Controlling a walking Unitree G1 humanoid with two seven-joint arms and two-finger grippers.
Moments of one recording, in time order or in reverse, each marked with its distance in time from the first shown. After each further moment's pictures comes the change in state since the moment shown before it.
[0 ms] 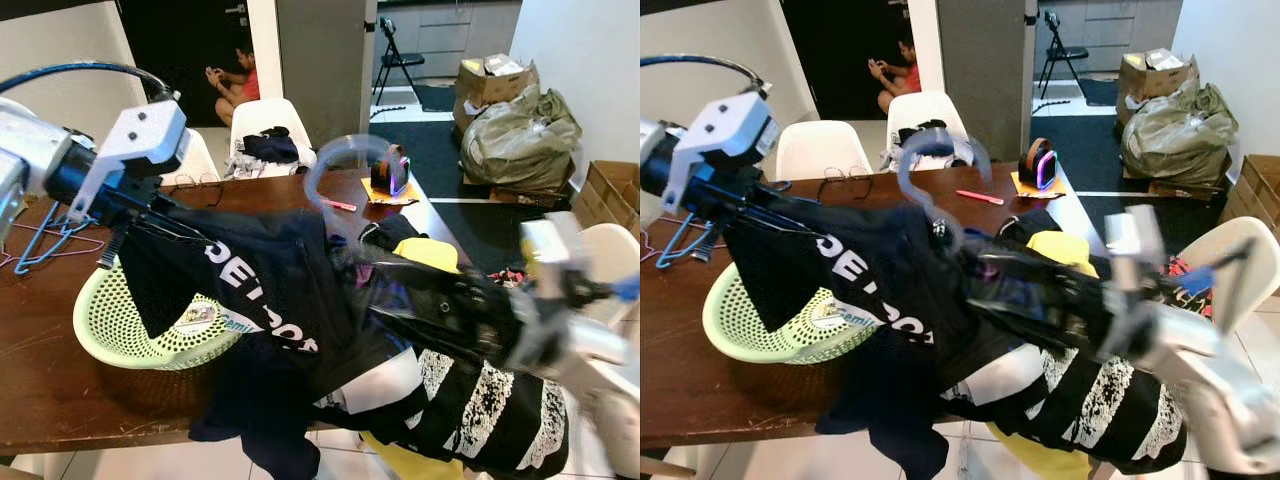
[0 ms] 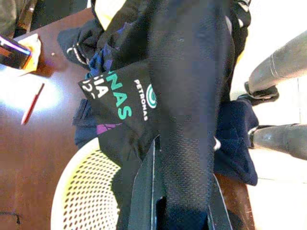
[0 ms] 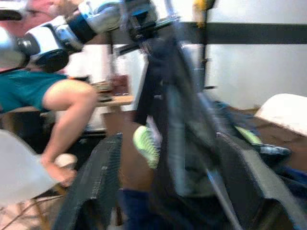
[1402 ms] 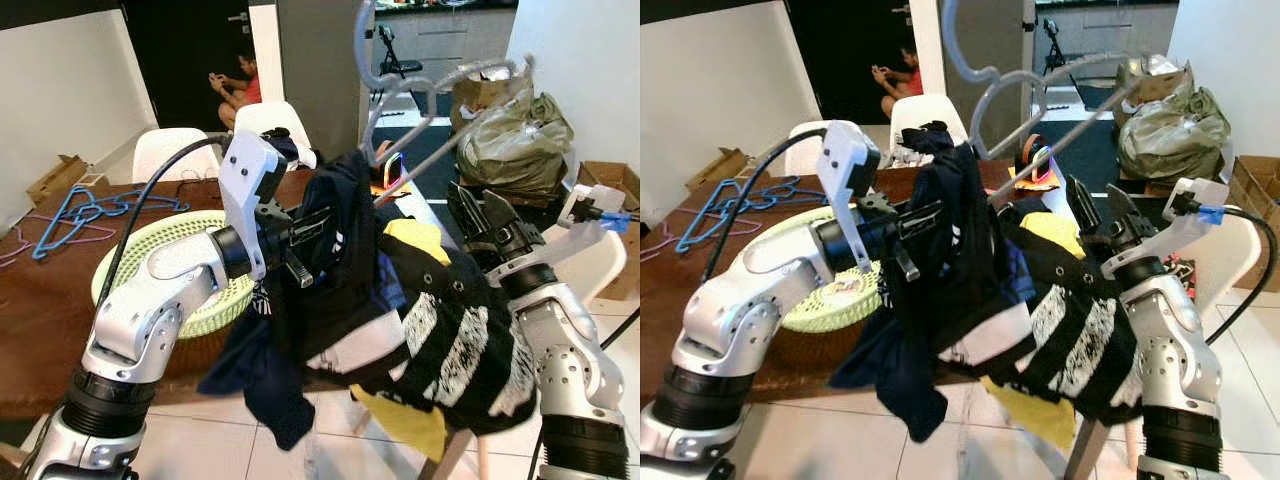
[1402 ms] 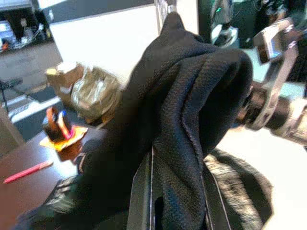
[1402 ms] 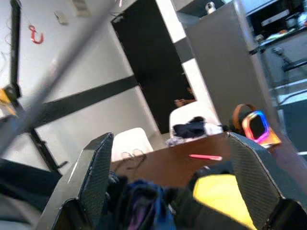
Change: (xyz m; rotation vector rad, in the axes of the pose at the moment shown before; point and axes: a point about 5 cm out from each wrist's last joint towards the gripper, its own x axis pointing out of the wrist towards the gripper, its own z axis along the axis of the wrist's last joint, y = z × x) left arm 0.128 -0.029 0.041 -0.434 -0.692 0.644; right arm 0.000 -0.085 -0.028 0.122 -0.295 -0.936
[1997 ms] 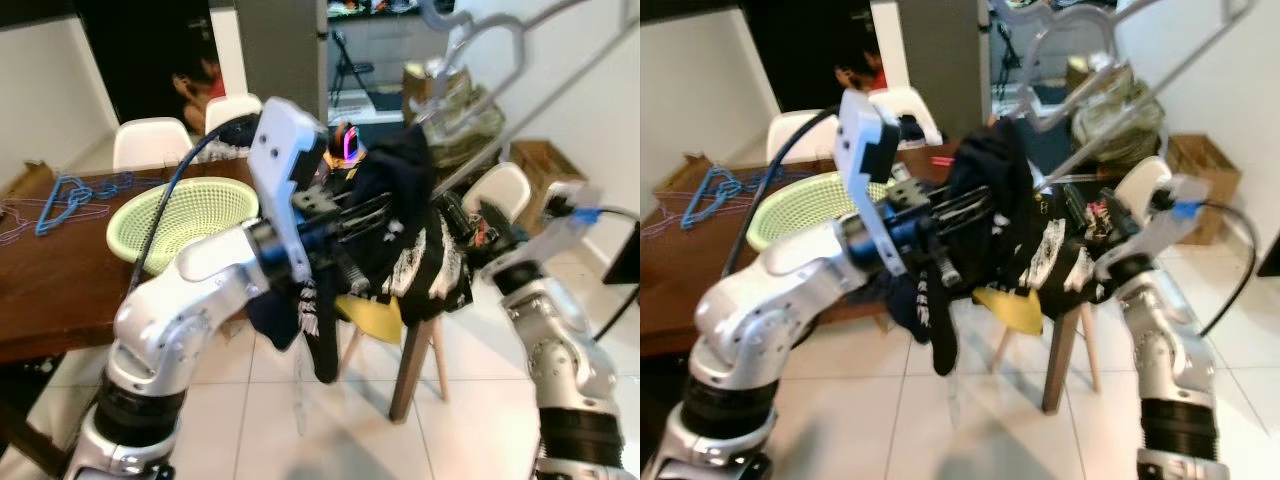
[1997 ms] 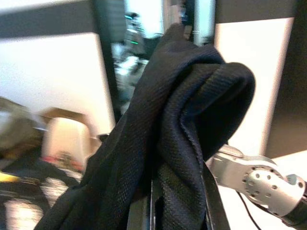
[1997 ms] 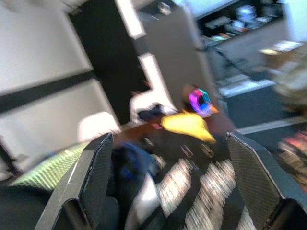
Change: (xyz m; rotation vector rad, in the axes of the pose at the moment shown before) left arm 0.026 -0.046 0.015 -0.135 -0.100 -0.166; right arm 0.002 -0.007 -0.006 -0.071 0.058 -0.081
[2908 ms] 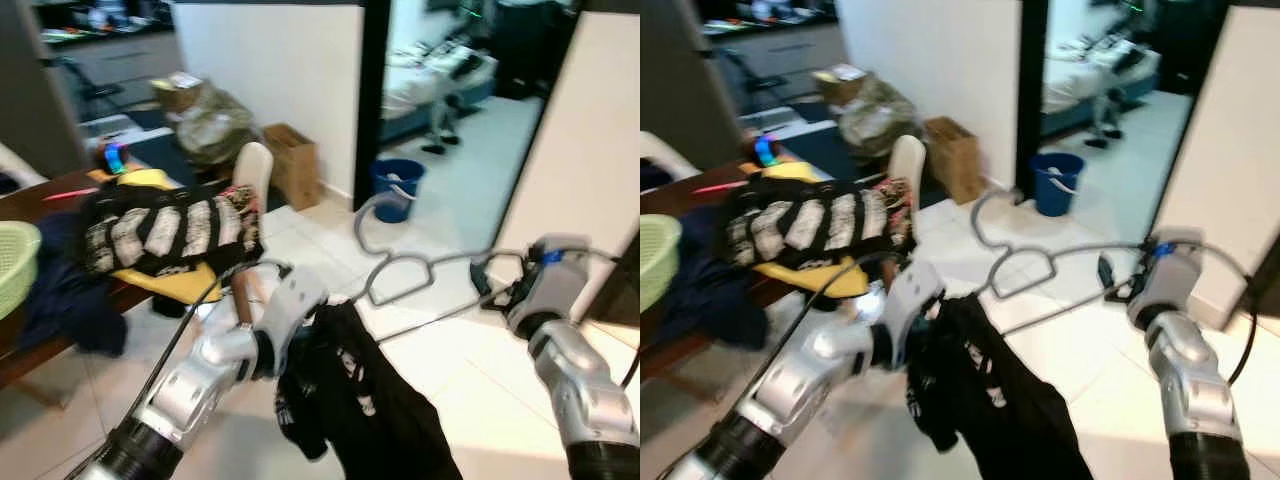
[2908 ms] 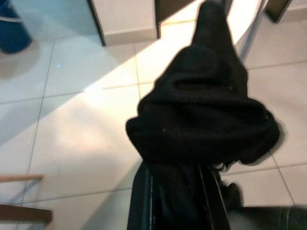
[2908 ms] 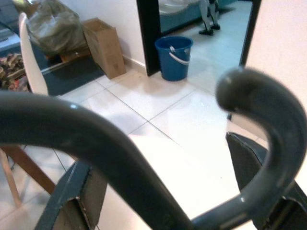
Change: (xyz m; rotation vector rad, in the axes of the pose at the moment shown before) left arm -0.096 0.013 -0.163 0.003 0.626 0.203; right arm -0.065 -0.052 -0.052 -0.346 0.368 -0.271
